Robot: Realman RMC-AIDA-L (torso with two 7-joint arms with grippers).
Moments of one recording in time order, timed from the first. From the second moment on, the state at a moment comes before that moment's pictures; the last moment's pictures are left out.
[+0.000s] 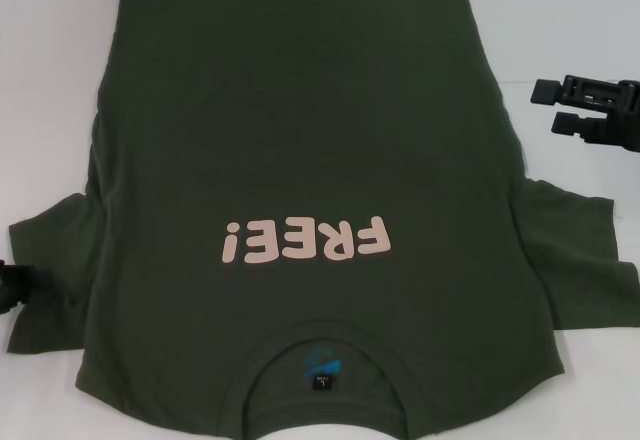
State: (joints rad) left arm -0.42 -2.07 0.34 0.85 2.43 1.36 -2.41; right arm 0.65 1.94 -0.41 -0.65 -2.12 -1.50 2.28
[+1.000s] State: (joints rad) left arm -0.50 -2.05 0.47 1.11 2.74 1.40 -2.47; right arm 0.65 1.93 -0.41 -0.65 -2.11 -1.49 2.29
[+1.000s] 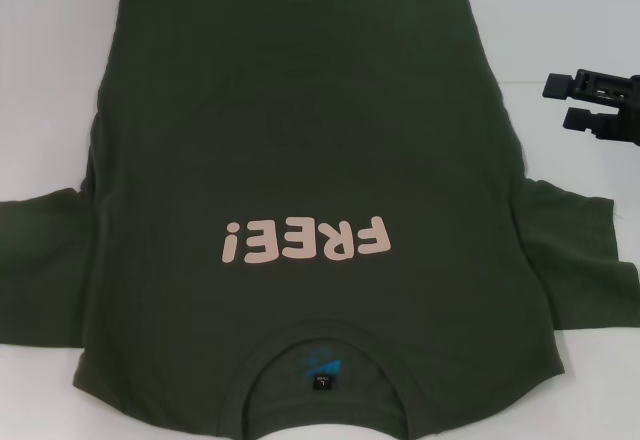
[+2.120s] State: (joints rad) left arm -0.80 -2.01 0.58 1.16 2.84 1.78 -2.68; right arm 0.64 1.93 -0.42 -0.65 -2.11 -1.49 2.30
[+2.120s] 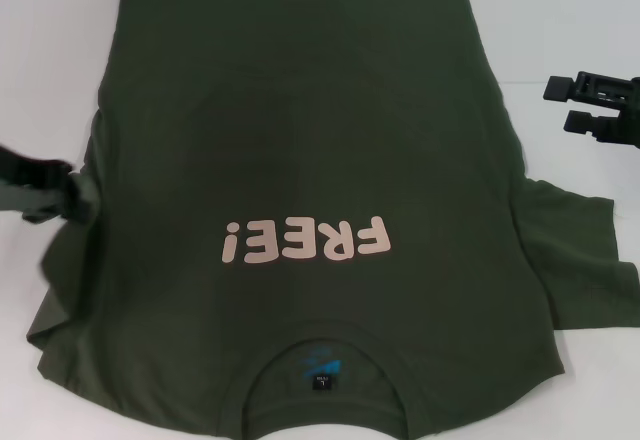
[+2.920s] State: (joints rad) left arm -0.92 -2.02 0.66 0.90 2.84 1.50 -2.72; right arm 0.64 1.93 -0.42 -0.63 -2.11 -1.49 2.30
